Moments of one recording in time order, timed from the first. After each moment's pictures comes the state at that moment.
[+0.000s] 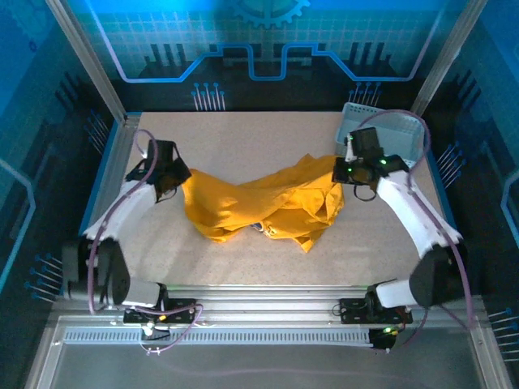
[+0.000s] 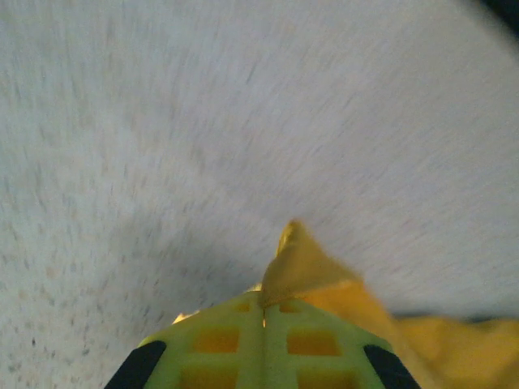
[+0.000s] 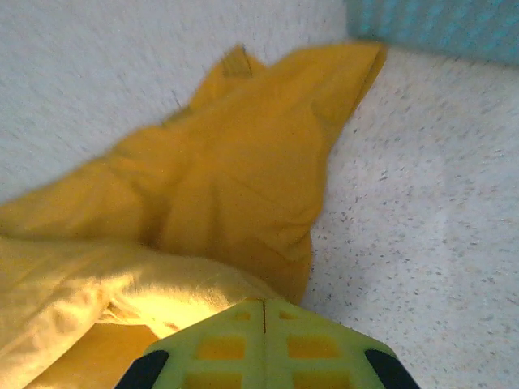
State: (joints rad) left arm -0.05 1.43 1.00 -0.49 -0.03 -0.70; right arm 0.23 1.45 1.22 -0.76 -0.01 0.32
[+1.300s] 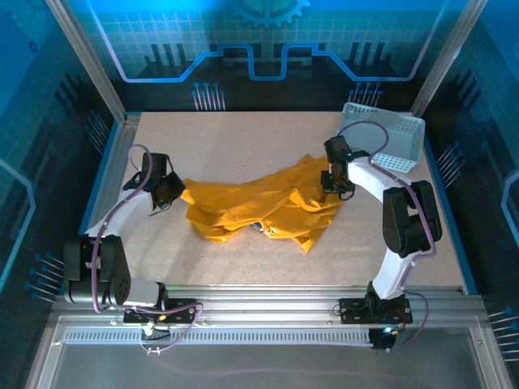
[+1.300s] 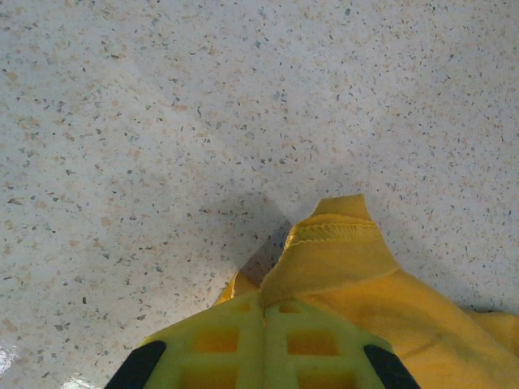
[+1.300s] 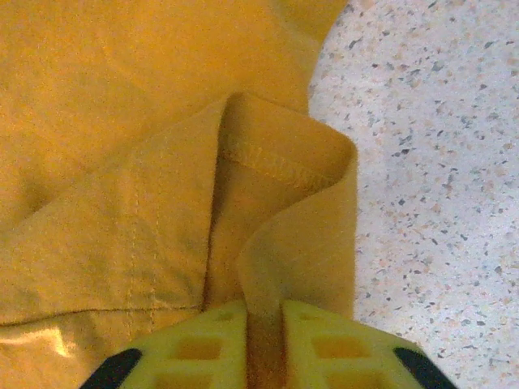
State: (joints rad) left arm 0.03 1.39 0.87 -0.44 0.01 -0.72; right arm 0.24 1.81 1.25 -0.70 0.12 0.30
